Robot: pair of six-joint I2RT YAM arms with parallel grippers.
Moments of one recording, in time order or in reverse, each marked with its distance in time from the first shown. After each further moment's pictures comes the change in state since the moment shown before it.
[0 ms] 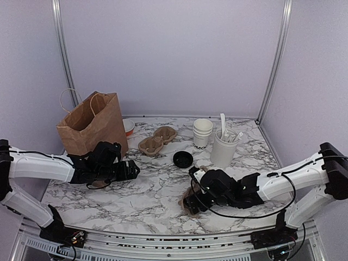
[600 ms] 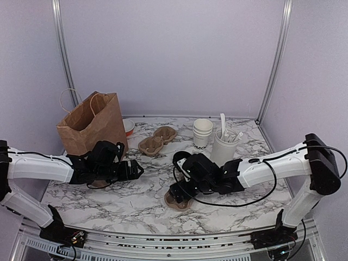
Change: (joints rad) left arm -0.009 -0.018 -0.003 0.040 0.090 0.008; right arm -0.039 0.214 0.303 -0.075 -0.054 -0.011
